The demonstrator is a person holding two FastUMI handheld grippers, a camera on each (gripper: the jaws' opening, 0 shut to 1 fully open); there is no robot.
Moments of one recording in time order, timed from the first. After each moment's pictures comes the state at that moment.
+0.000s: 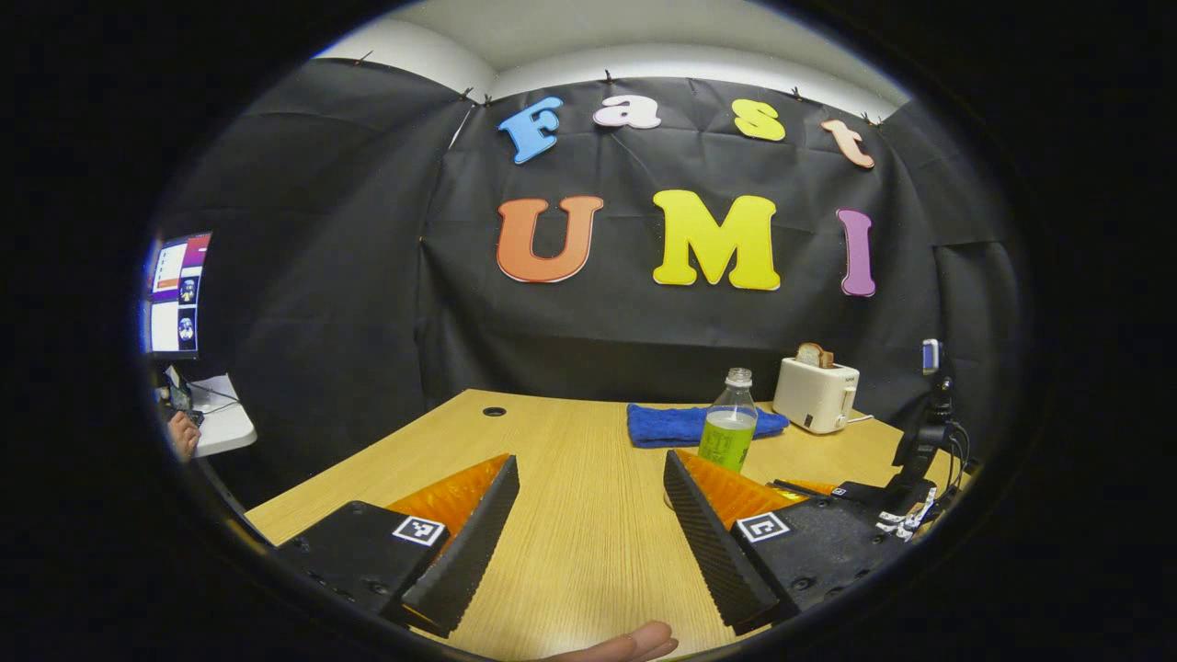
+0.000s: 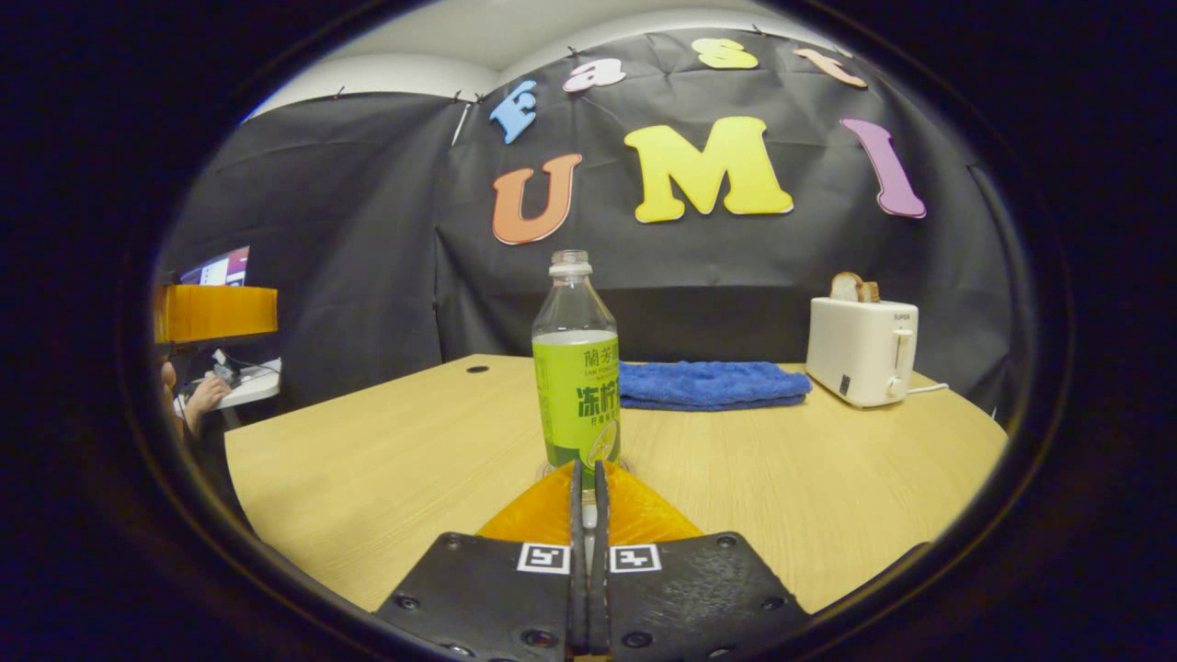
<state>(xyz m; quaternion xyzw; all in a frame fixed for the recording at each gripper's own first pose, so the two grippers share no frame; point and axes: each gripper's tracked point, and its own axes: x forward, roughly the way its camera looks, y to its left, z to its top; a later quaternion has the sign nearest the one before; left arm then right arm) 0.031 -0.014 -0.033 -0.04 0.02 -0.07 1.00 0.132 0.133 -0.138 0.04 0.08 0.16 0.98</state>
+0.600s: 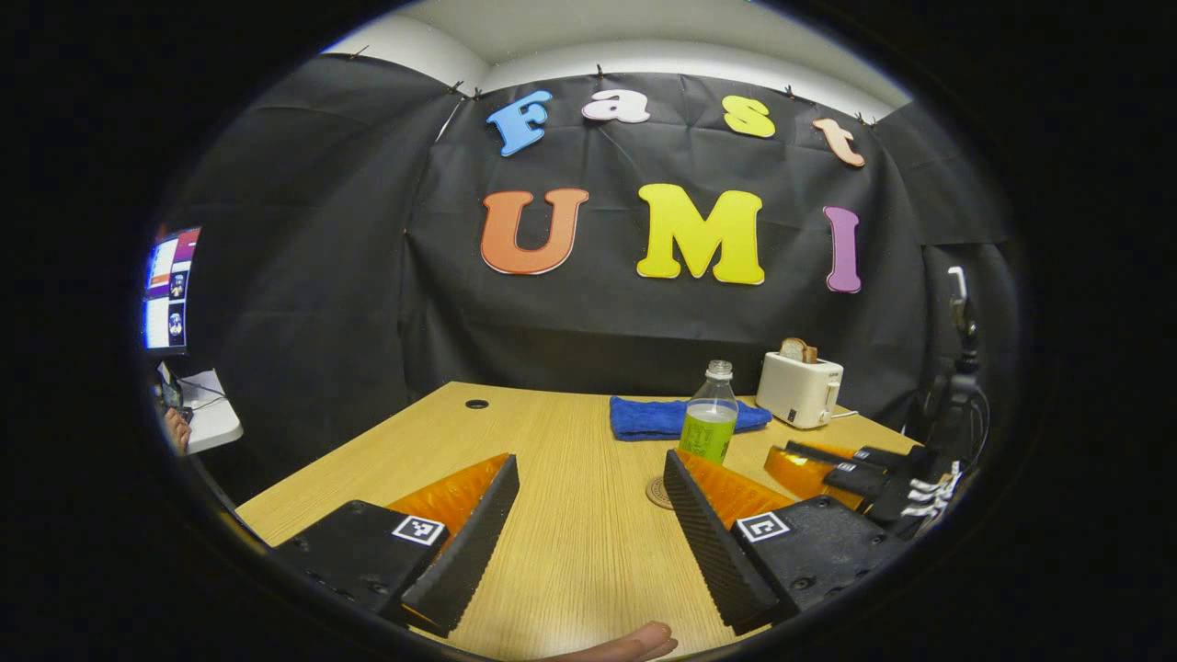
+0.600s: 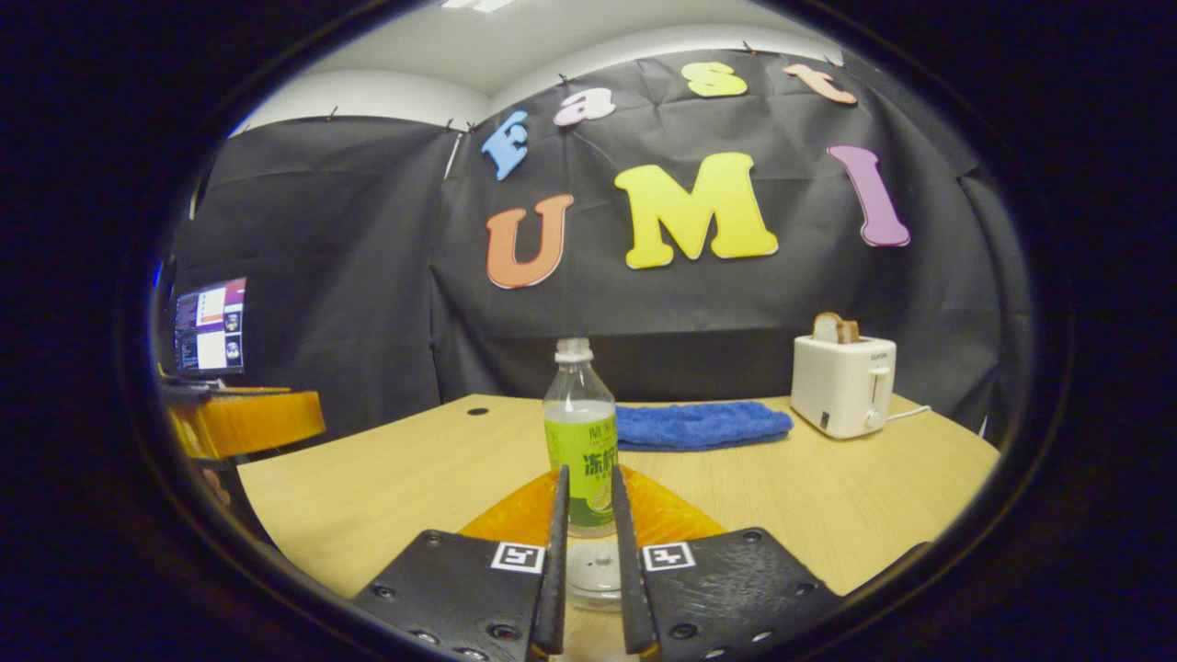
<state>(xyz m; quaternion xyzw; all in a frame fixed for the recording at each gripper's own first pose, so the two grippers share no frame) 0.027 -0.025 -0.036 -0.04 0.03 -0.09 0.99 0.099 0.121 -0.058 0.06 0.02 0.14 0.99</state>
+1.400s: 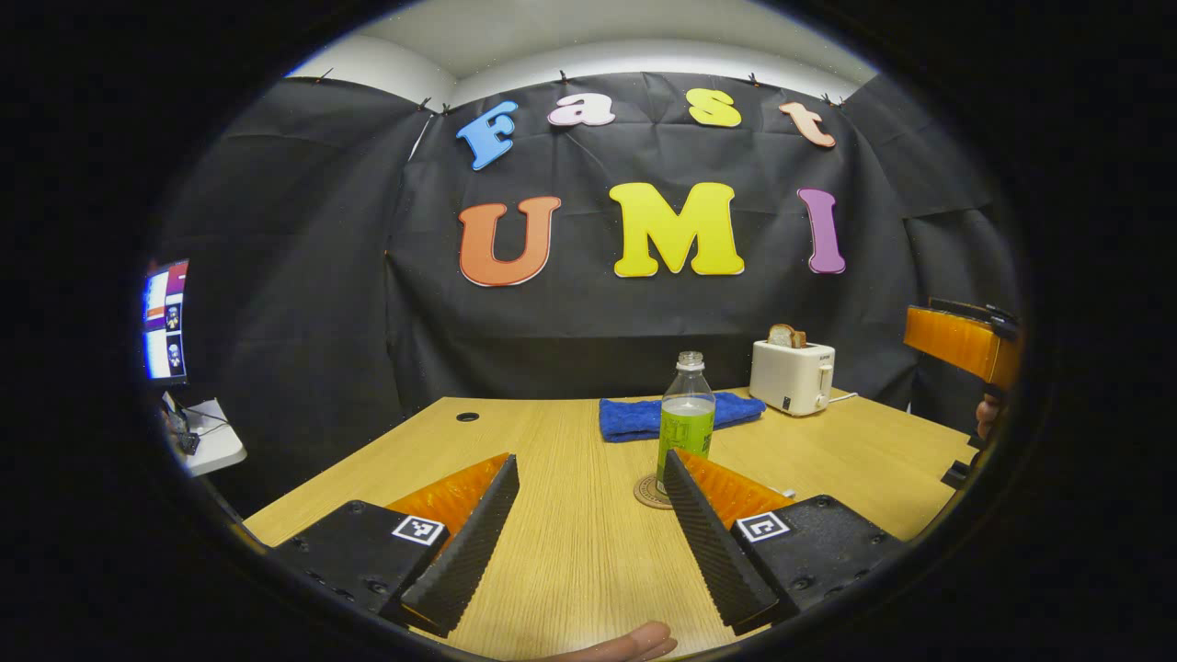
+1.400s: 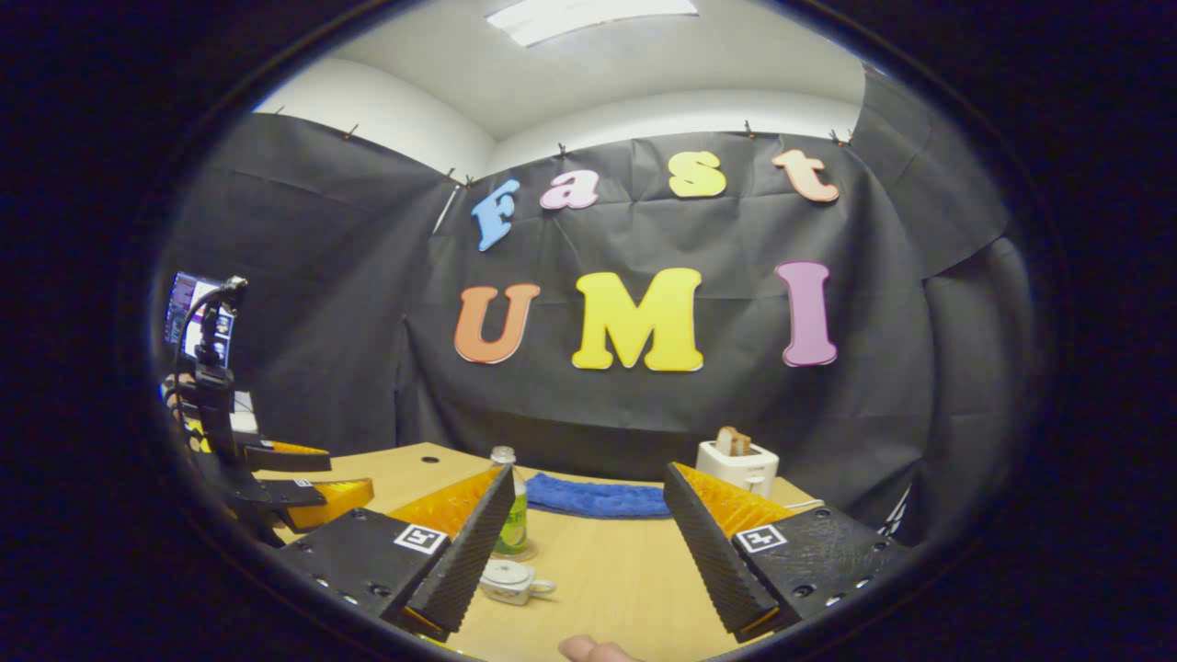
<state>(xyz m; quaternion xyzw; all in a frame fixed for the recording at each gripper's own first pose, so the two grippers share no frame) 0.027 -0.052 -0.042 0.02 0.01 -0.08 1.00 0.005 -0.002 0.028 0.00 -0.09 0.04 1.00</state>
